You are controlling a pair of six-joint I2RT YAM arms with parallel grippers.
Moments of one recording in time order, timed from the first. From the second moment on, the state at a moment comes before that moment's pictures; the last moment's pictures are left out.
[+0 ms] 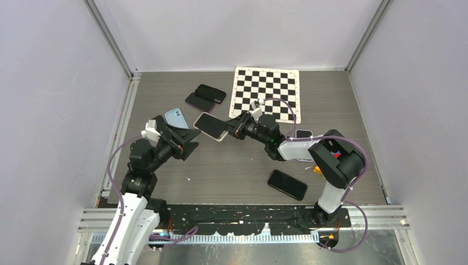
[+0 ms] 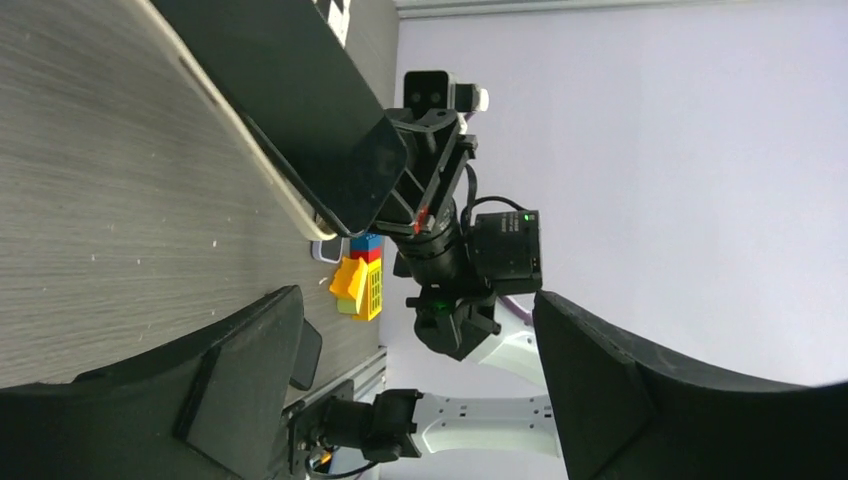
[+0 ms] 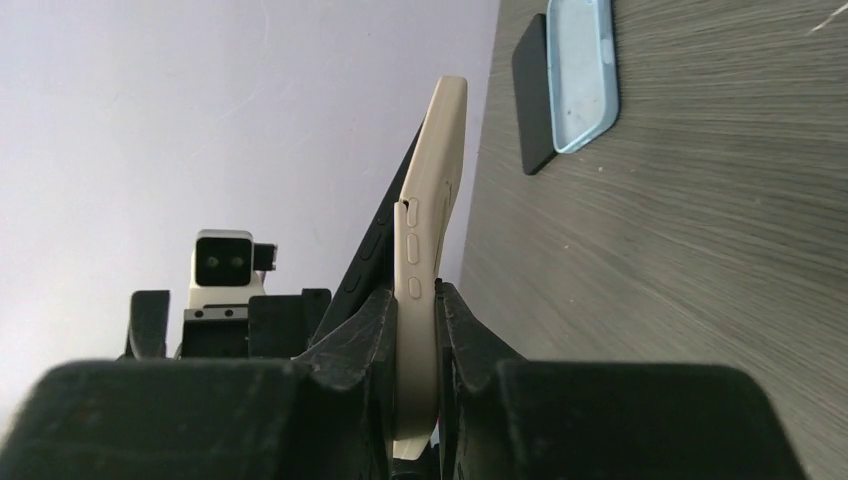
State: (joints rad) left arm -0.16 0.57 0.49 -0.09 0.49 -1.32; right arm 0.70 1.75 0.79 0.89 -0.30 1.34
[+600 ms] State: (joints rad) left arm -0.16 0.63 0.37 0.11 0.49 -1.58; right arm 0.83 1.75 0.78 0.94 -0.15 1.29
